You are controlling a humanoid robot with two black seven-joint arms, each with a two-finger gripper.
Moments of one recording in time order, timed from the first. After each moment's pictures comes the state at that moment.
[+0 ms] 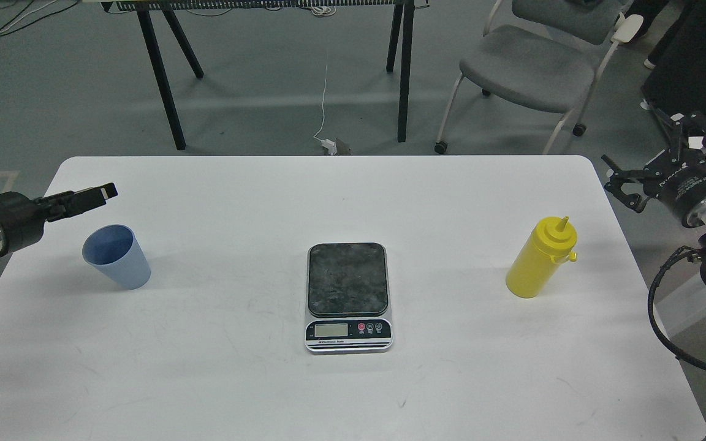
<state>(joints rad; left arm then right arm) -0.71 0.87 -0.33 -0.82 1.35 -0.13 -0.49 0.58 -0.61 0.86 0.72 0.21 0.49 -0.02</state>
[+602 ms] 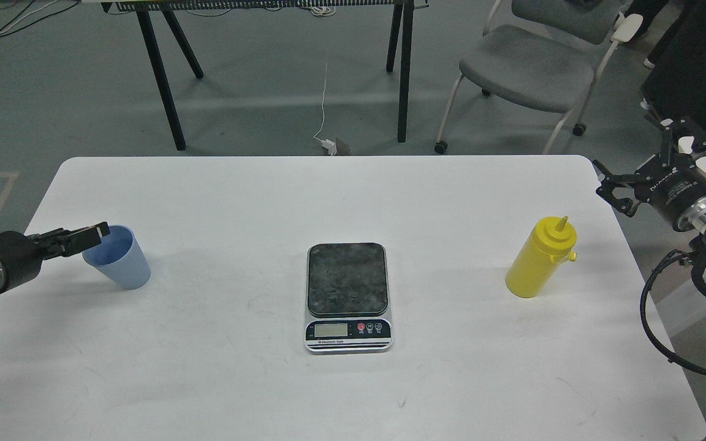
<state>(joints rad) -0.62 0.80 -0.28 -0.71 1.37 -0.06 -0.49 0.58 -0.59 0.86 0.72 0.21 0.49 -0.02</state>
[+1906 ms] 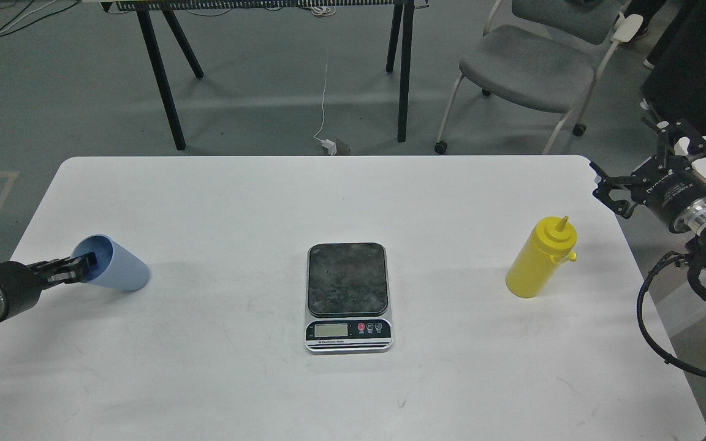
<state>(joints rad) -0.60 0.80 -0.21 -0.69 1.36 0.00 -0.49 0.58 -0.58 0.85 0.71 0.21 0.49 -0.02</state>
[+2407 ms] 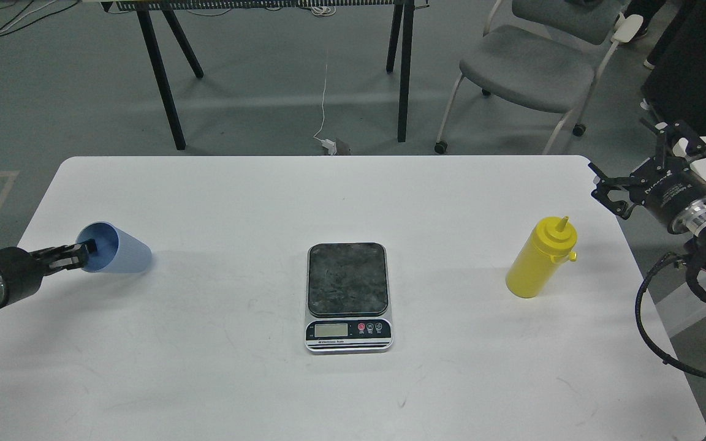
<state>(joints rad) -0.66 0.87 -0.21 -0.83 1.36 -0.07 -0.49 0.57 -0.58 0.86 0.71 0.21 0.49 -0.02</state>
